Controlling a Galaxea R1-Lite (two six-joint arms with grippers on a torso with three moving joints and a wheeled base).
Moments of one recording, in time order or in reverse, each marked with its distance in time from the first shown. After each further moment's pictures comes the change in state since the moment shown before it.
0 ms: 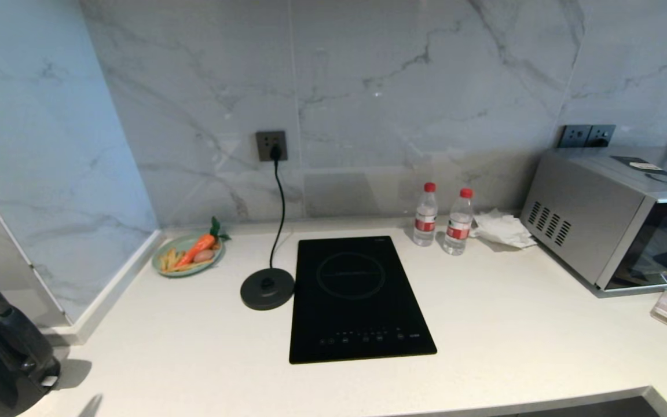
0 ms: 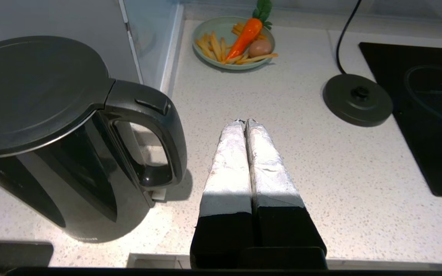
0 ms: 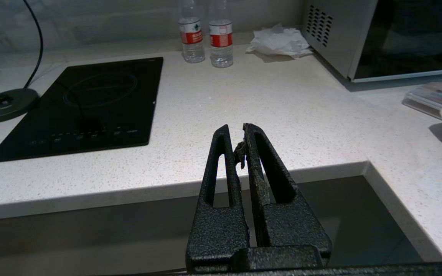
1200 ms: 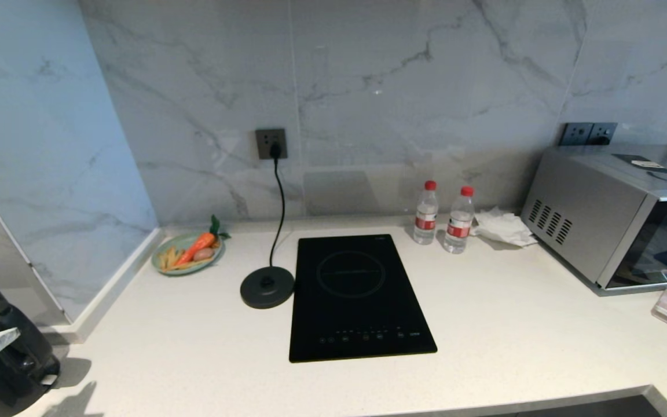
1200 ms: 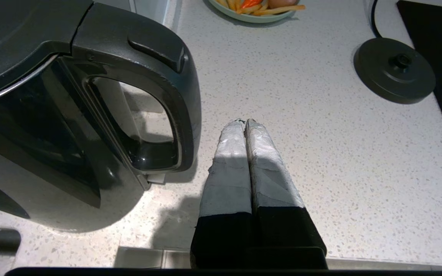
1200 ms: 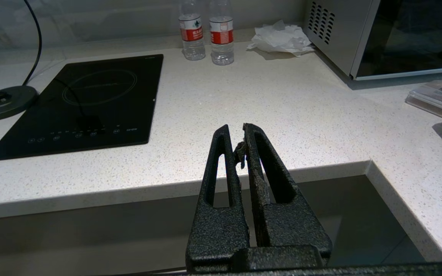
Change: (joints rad) left arm -0.067 0.297 -0.015 -0.135 0.104 0.012; right arm 0.000 0.000 0.000 0.000 0.000 0.000
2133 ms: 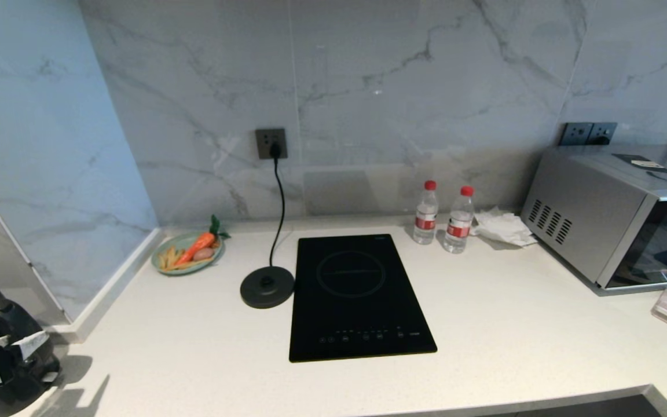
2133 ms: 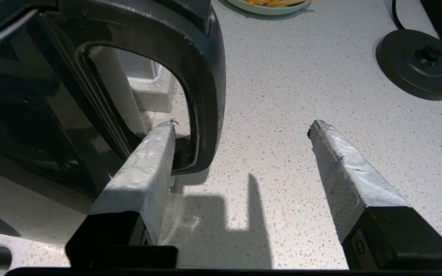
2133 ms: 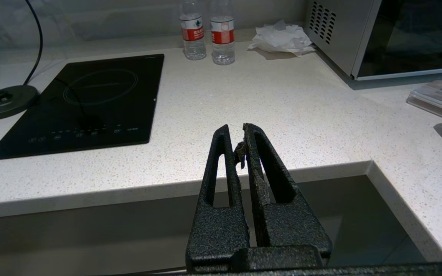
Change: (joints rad) left arm -0.007 0.203 0.023 -0.244 0.006 -0.001; right arm 0.000 0.000 0.000 0.000 0.000 0.000
